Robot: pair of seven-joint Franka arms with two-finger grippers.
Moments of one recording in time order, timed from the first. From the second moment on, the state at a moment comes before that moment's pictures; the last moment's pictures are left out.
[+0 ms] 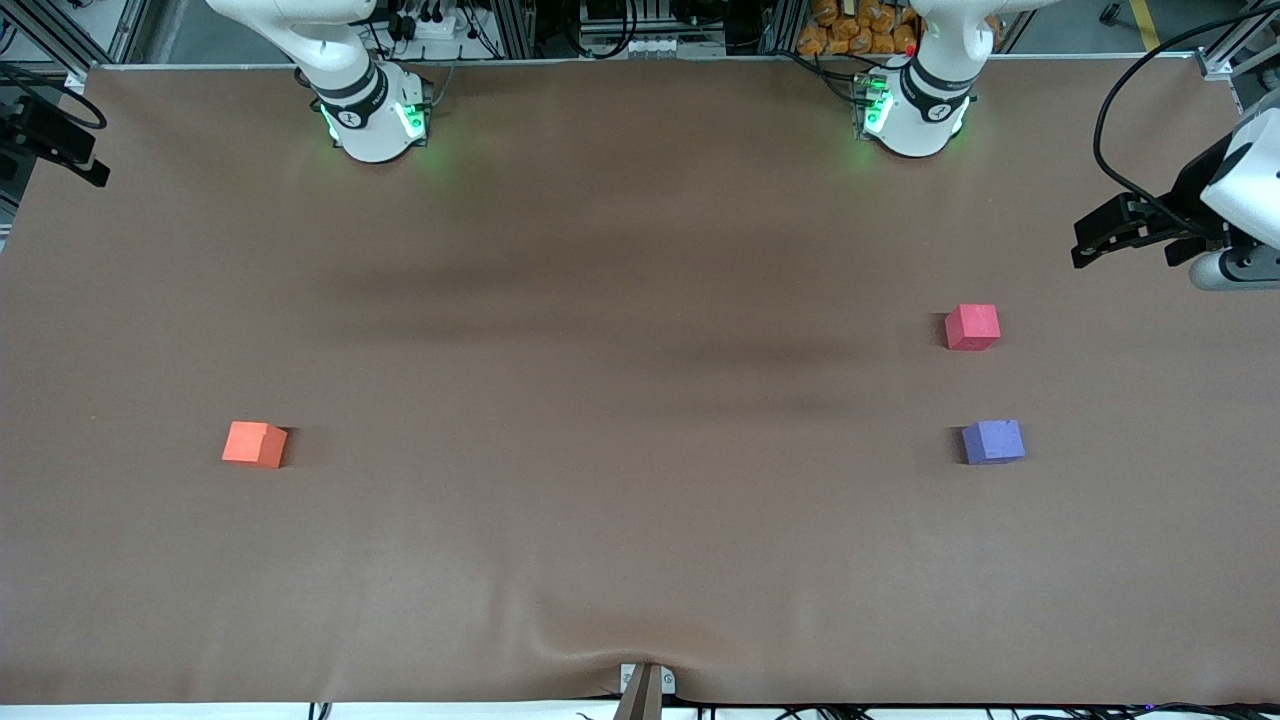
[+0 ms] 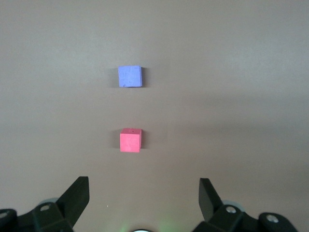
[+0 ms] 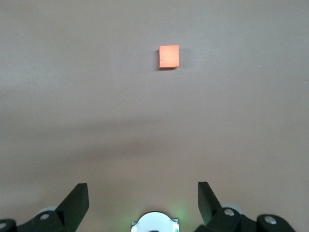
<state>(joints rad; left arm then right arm) 0.12 0.05 -0.22 -1.46 0.01 1.46 -0.12 -0.04 -0.15 -0.04 -1.58 0.00 1.37 0.01</state>
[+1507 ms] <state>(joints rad) 0.12 0.05 -0.22 -1.44 0.02 1.42 -0.12 -0.01 -0.12 -0.02 -1.58 0.00 1.53 0.01</state>
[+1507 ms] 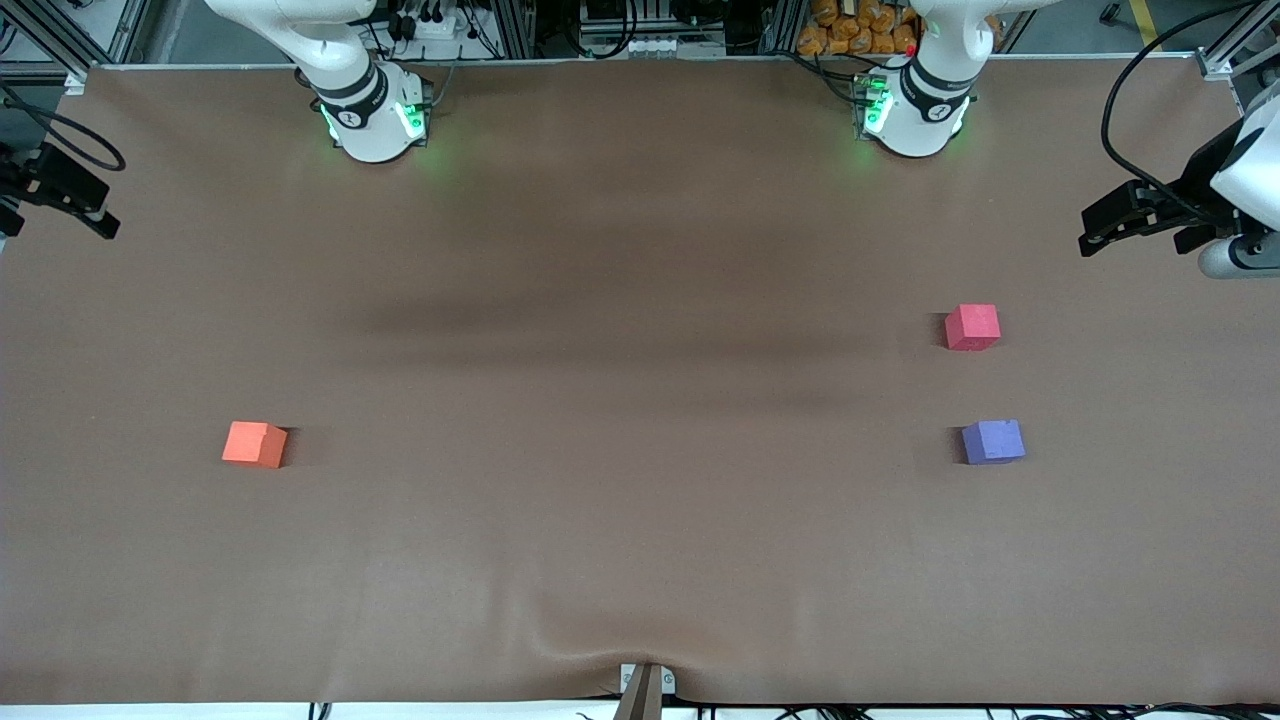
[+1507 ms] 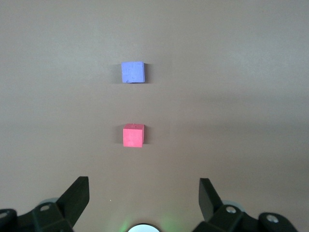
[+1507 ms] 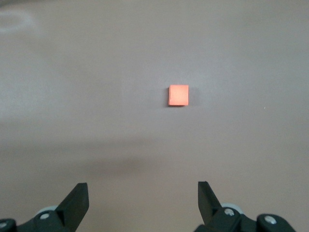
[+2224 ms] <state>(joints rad) 0.12 0.05 -0.23 -1.43 0.02 1.42 -0.12 -0.01 -0.14 -0.04 -1.56 0.00 1.35 0.01</state>
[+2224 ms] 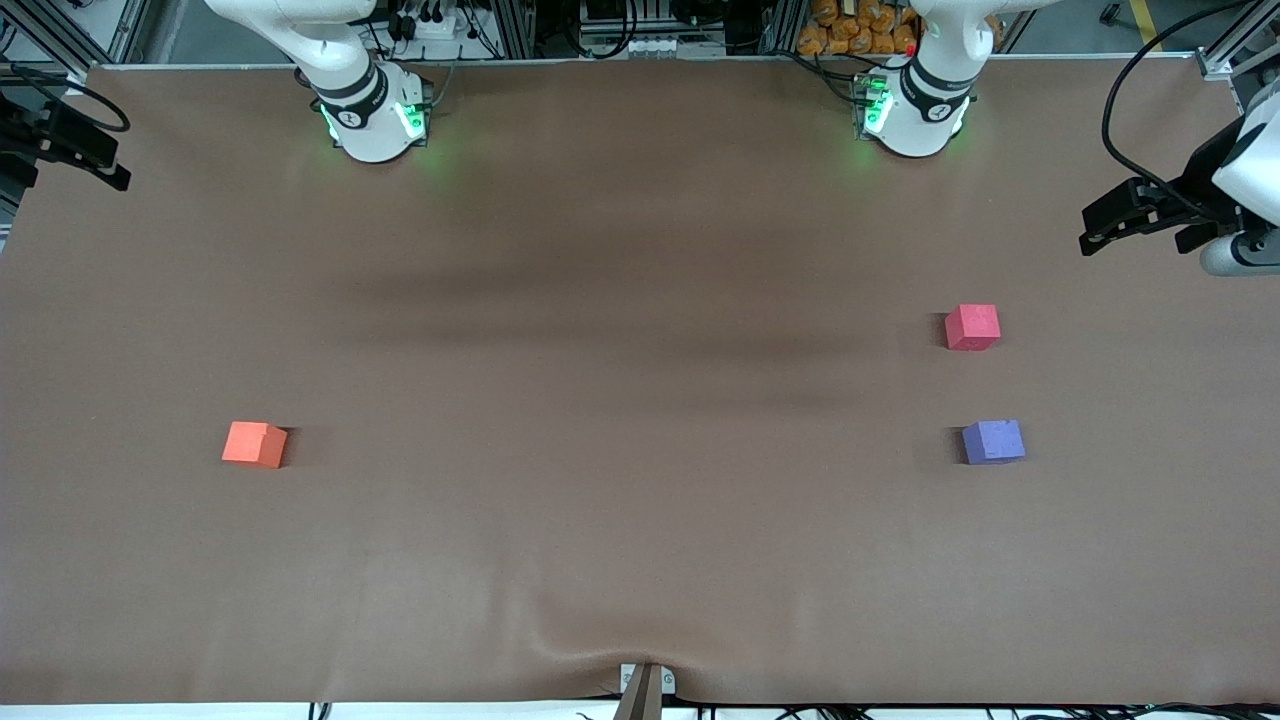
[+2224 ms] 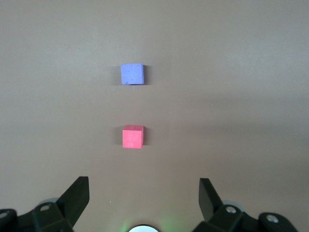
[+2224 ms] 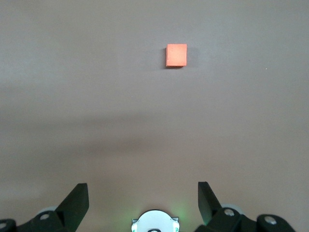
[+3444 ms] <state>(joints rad) 0.12 0.04 -0.23 -1.42 0.02 1.42 -0.12 0.00 -0.06 -0.03 -1.44 -0.01 1.31 0.00</state>
